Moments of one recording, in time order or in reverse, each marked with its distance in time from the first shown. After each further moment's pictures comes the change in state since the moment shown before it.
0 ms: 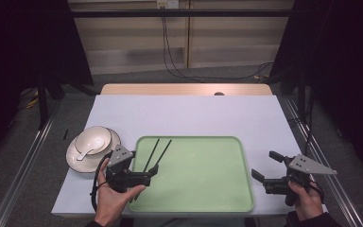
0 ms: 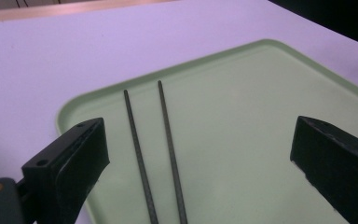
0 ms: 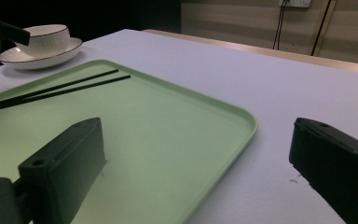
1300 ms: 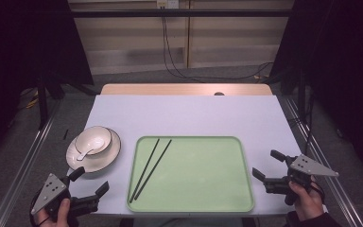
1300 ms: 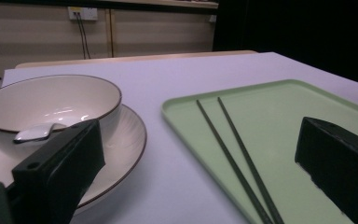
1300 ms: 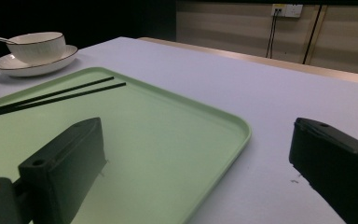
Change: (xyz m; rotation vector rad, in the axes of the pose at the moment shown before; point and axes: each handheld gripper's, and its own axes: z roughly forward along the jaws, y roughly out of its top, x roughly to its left) left arm 0.050 -0.072 -0.108 -0.281 0.135 -0.037; right arm -0.001 0.000 -0.002 -0.034 -0.022 -0.015
